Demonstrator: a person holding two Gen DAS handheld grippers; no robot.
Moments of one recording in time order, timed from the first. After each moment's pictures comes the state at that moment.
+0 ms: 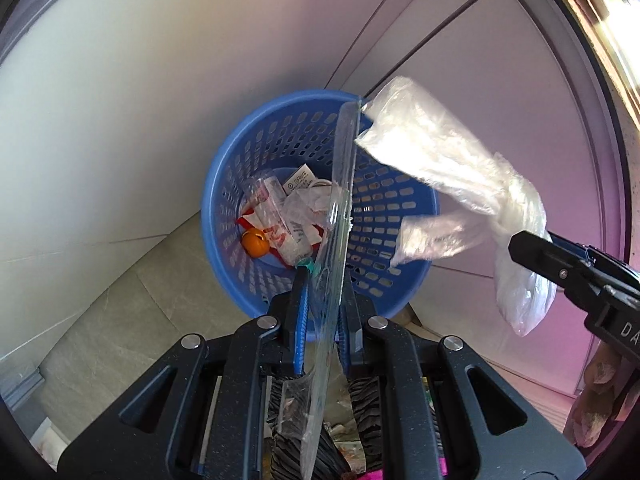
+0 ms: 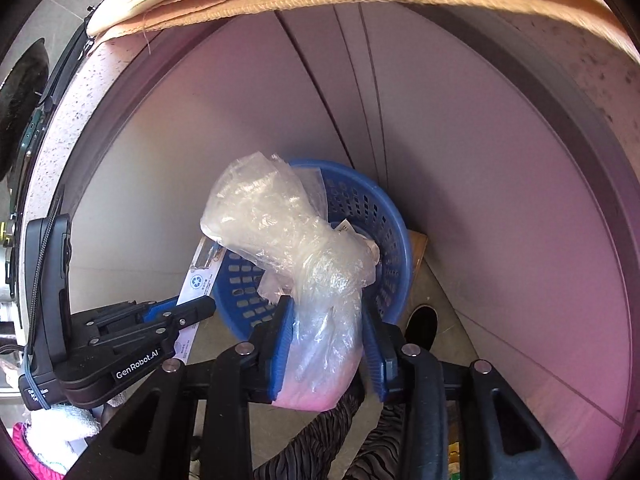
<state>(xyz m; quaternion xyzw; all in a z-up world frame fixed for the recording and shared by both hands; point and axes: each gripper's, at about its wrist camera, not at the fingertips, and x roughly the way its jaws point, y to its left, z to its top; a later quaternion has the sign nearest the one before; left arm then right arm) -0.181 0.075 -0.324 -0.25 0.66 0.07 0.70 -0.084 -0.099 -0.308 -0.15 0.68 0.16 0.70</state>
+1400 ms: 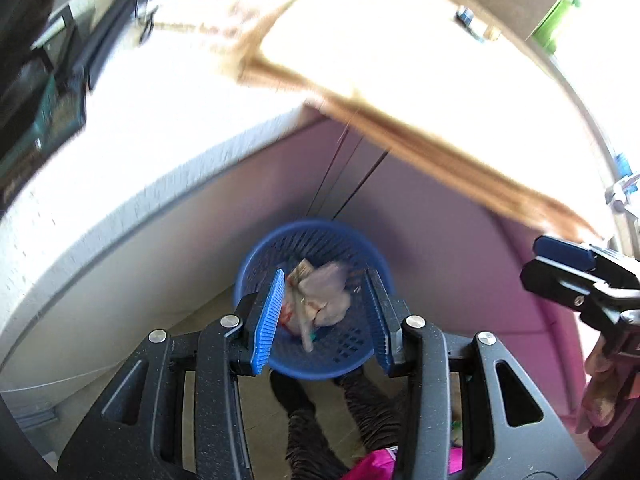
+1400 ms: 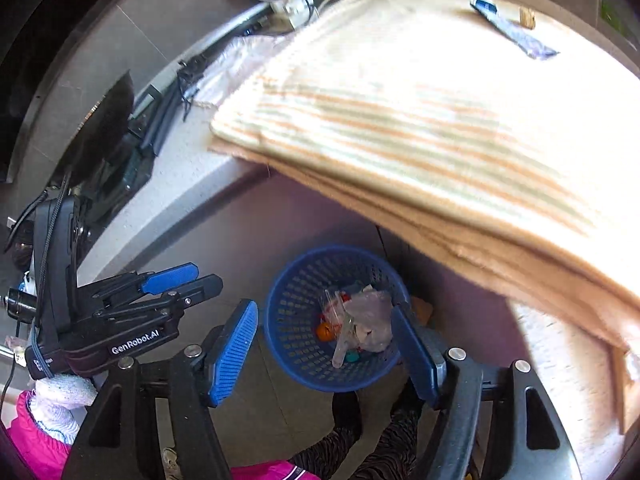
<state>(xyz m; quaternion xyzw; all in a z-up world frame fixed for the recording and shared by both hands) -0.168 0.085 -0.161 -0.20 0.55 0.10 0.81 -0.082 -0.082 -0.172 -0.15 0.60 0.26 0.75</state>
